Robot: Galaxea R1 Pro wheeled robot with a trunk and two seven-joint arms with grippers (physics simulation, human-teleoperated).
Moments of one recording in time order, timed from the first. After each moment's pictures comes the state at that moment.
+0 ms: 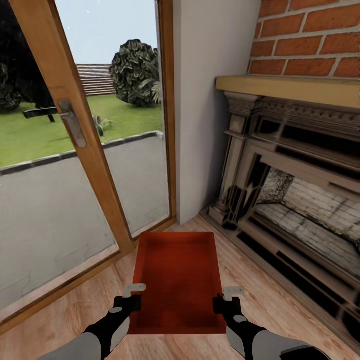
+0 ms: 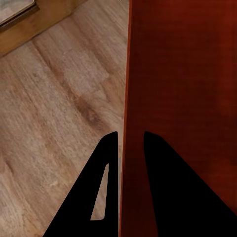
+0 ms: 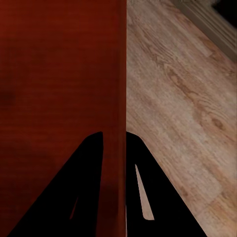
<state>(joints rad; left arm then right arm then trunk) -0.63 -0.07 -0.10 -0.19 0.11 -0.08 0.14 -0.70 0.11 0.14 0.03 -0.09 -0.34 -0.12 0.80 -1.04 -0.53</state>
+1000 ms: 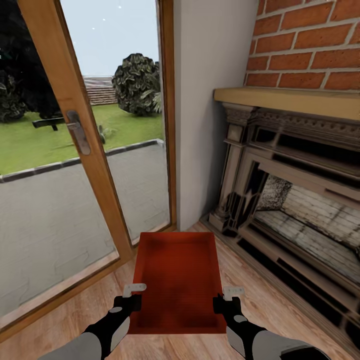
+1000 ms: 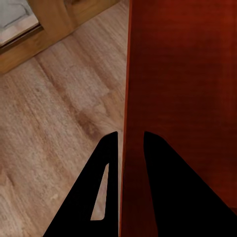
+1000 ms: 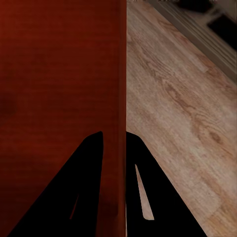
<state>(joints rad) -0.63 -0.07 -0.10 -0.19 0.12 -0.08 0.14 -0.70 0.11 0.13 0.03 -0.09 -0.34 -0.12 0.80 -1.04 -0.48</state>
